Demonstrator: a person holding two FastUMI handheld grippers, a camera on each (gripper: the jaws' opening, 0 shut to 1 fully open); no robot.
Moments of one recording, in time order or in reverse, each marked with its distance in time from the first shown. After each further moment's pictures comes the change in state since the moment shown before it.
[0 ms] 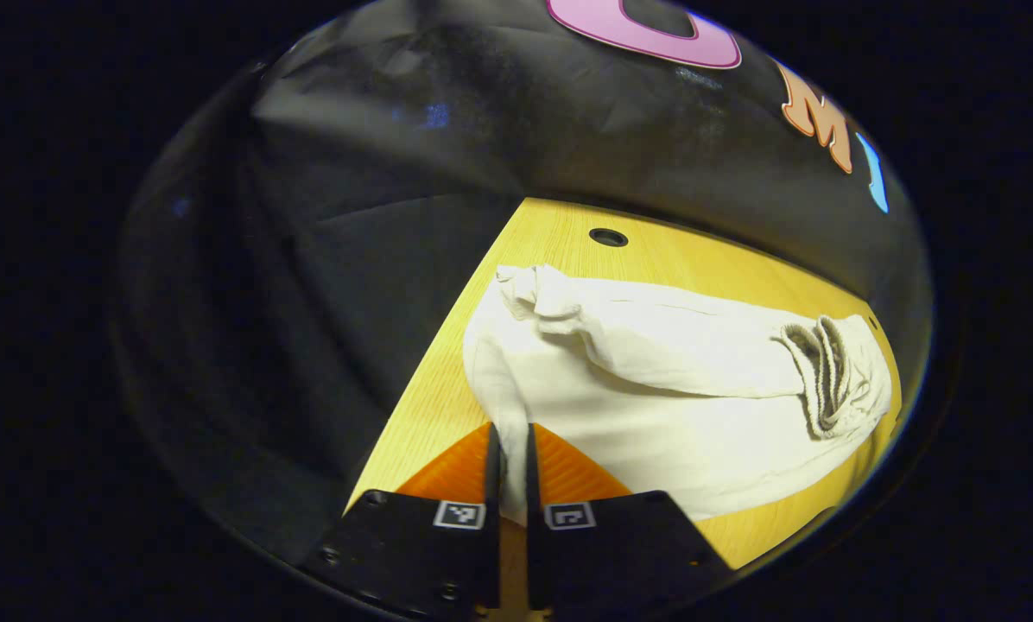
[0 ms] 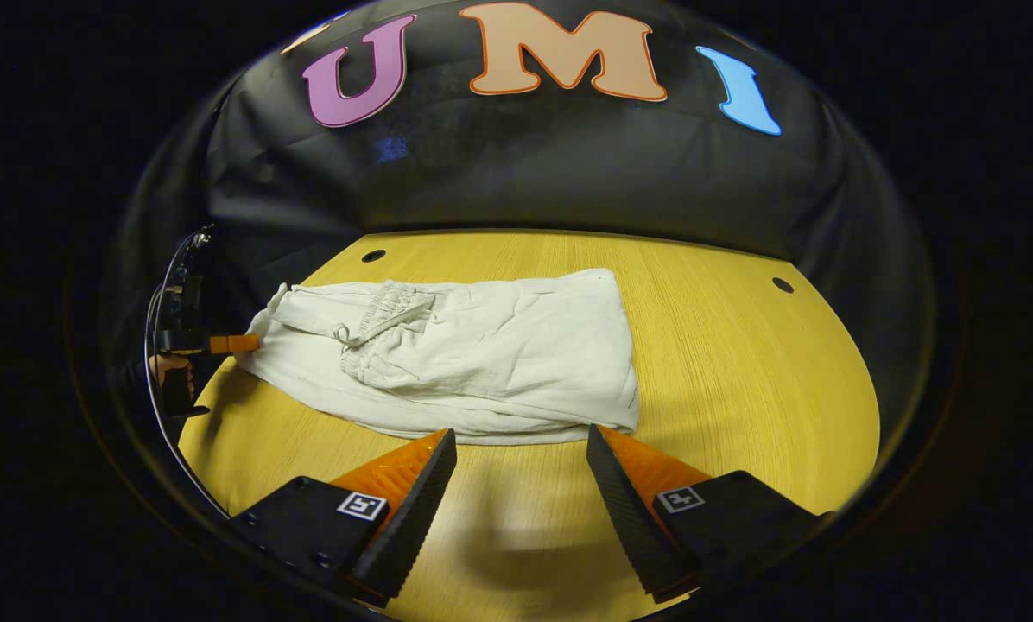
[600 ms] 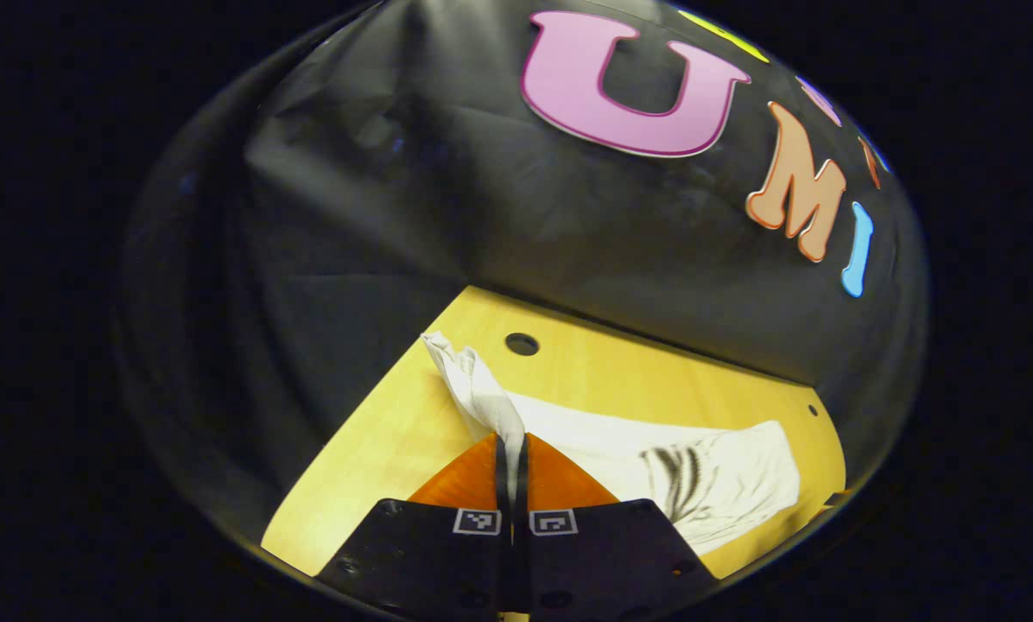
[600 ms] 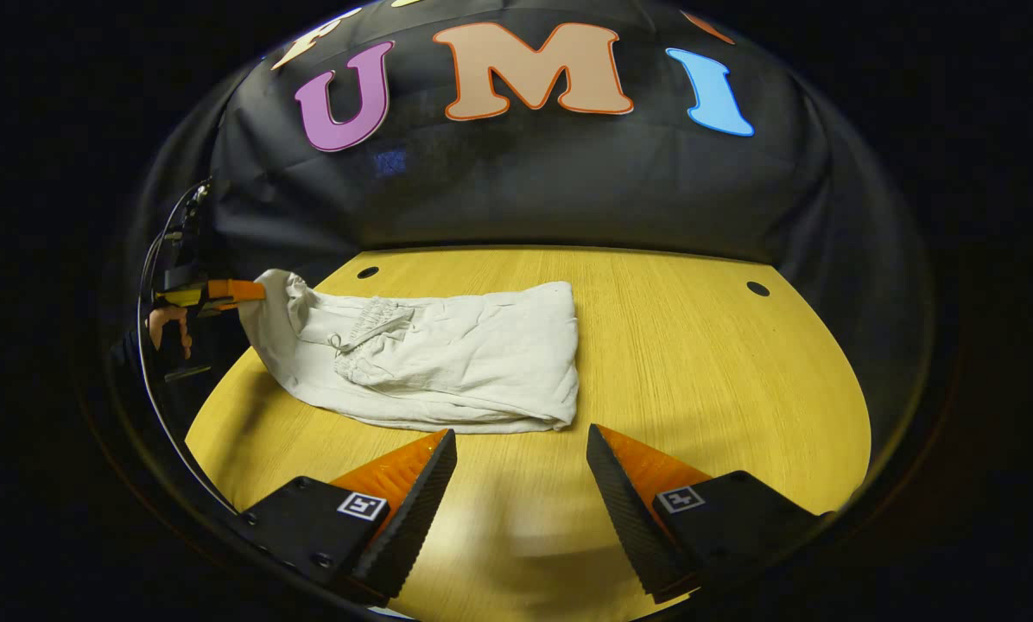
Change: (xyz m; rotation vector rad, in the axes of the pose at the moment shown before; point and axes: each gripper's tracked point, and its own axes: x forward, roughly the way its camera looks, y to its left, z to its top) left arm -0.061 -0.125 0.121 -0.119 -0.211 -0.169; right arm -0.045 -0.056 0.006 0.022 -0.052 0.017
